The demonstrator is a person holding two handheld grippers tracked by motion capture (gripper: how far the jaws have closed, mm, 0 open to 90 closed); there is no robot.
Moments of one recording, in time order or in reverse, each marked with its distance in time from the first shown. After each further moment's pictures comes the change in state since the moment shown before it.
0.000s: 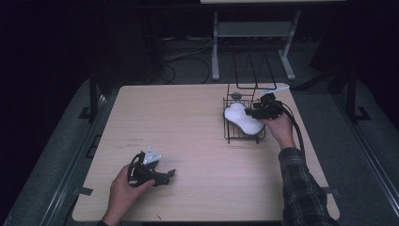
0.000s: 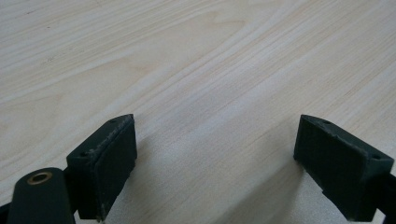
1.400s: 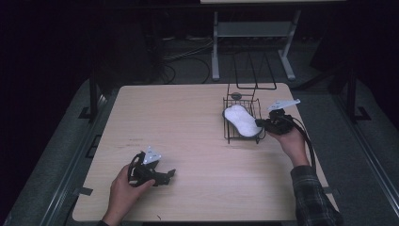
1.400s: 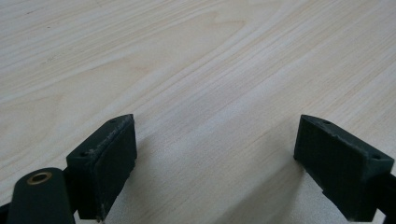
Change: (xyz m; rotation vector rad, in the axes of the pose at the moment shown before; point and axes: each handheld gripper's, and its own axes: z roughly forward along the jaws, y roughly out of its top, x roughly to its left) left arm 0.000 0.000 0.000 0.002 0.000 0.001; right arm 0.019 -0.037 -0.039 0.011 0.046 -0.070
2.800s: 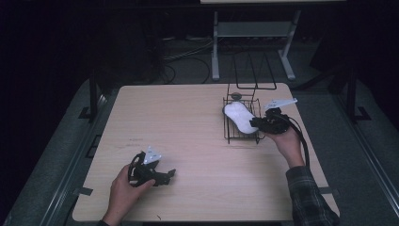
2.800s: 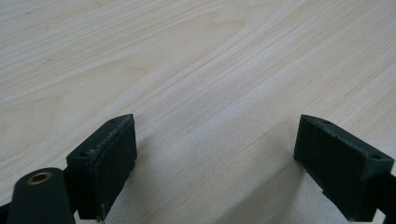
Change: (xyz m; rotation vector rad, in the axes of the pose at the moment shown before) left arm 0.000 0.000 0.000 -0.001 0.001 -0.001; right arm 0.011 0.002 -0.003 -0.009 0.013 0.050
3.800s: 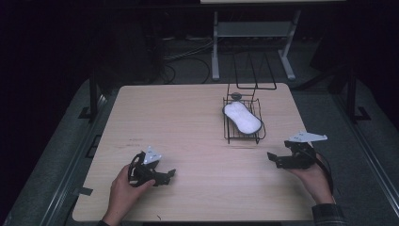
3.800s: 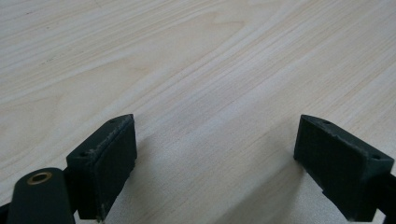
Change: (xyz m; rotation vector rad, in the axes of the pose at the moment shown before) left arm 0.000 0.000 0.000 -0.003 0.000 0.001; right arm 0.022 -0.095 -0.064 0.008 -0.129 0.065
